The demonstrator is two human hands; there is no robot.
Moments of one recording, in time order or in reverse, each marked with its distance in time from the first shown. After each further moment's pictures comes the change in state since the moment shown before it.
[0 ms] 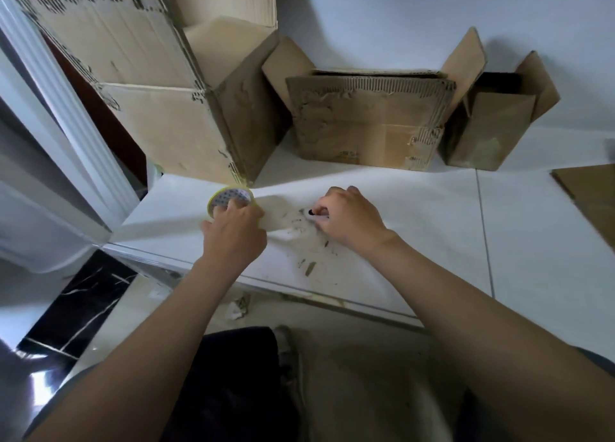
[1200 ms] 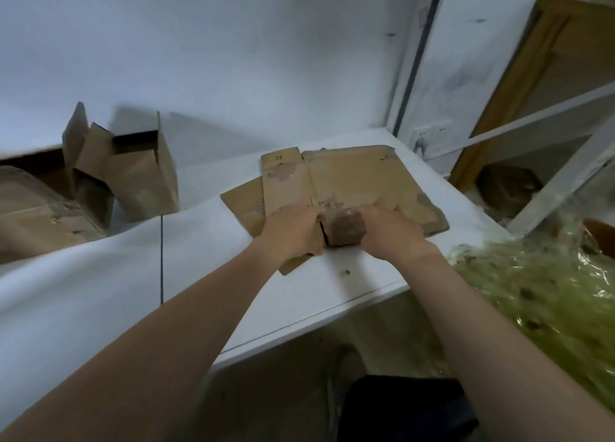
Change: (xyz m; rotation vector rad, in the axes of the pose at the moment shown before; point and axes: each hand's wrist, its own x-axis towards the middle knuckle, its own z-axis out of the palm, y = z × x) left_hand -0.124 0.564 0.029 -0.077 -0.209 1.045; right_hand -0.372 0.327 -0.255 -0.157 0.066 0.974
